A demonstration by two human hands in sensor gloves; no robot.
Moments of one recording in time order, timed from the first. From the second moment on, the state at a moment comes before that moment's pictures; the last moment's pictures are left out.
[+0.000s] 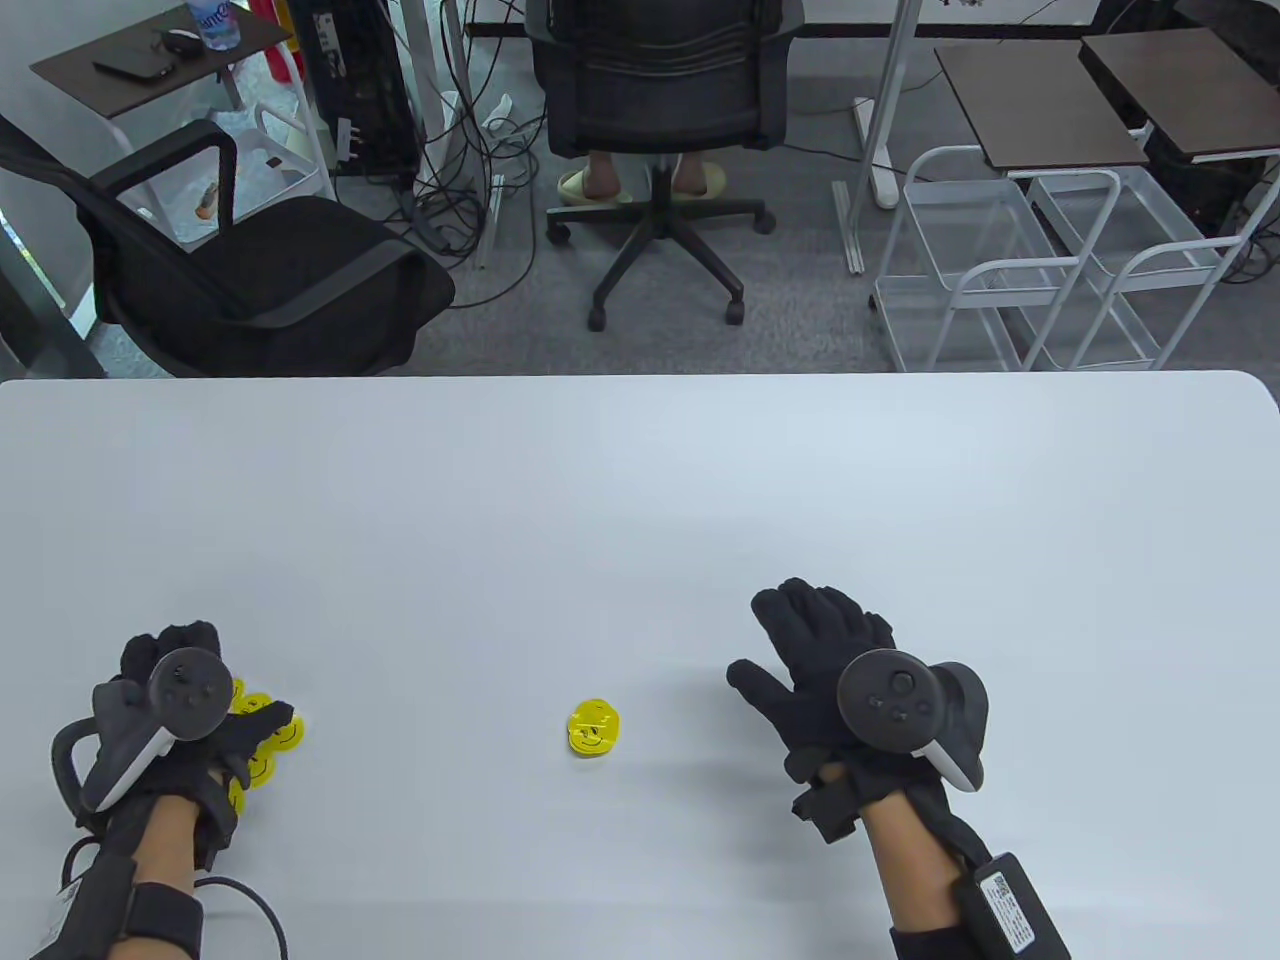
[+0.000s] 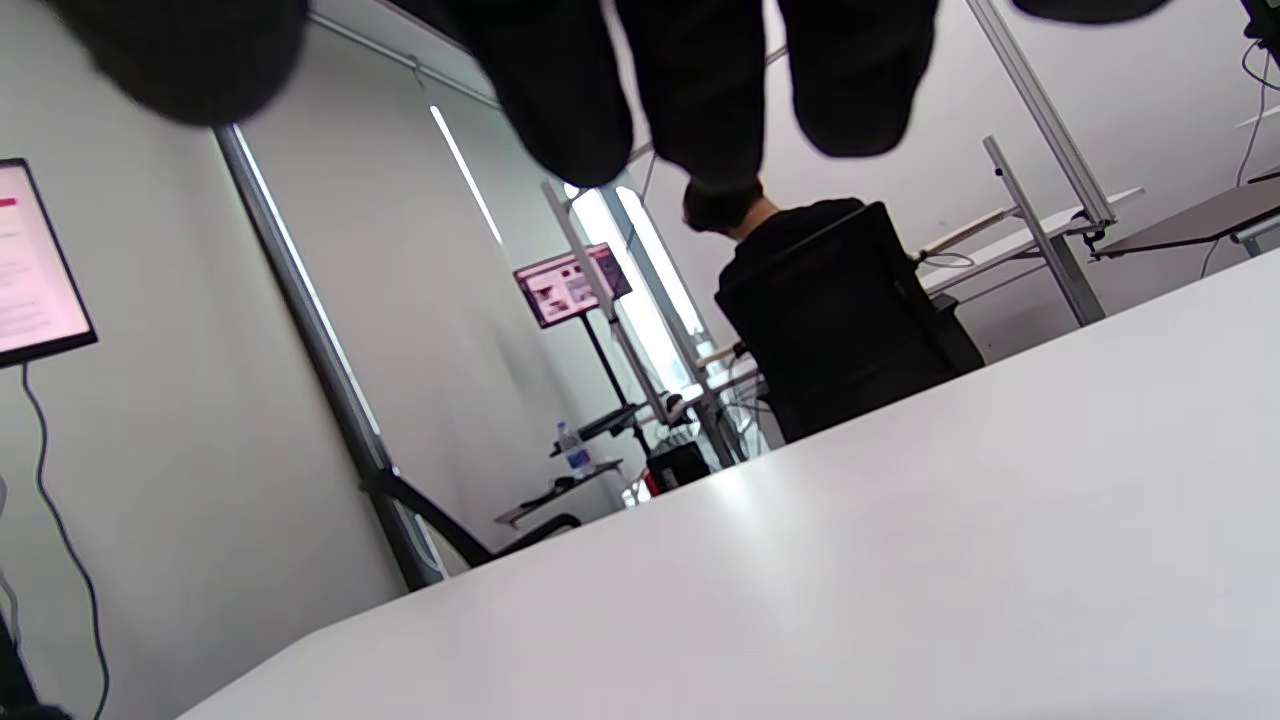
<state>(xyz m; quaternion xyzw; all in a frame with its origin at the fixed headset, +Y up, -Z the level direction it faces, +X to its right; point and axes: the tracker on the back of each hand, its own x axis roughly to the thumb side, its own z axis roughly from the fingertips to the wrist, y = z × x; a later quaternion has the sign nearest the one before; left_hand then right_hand) -0.415 -0.717 -0.291 -0.06 0.12 0.04 0.99 0.151 -0.649 -0.285 0.15 -0.11 0.94 0.30</state>
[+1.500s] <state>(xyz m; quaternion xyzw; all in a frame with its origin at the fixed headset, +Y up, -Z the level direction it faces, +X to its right) -0.357 -0.684 -0.314 0.05 0.07 0.00 1.00 0.142 -0.651 -0.287 0.16 -0.09 0.94 0.30</state>
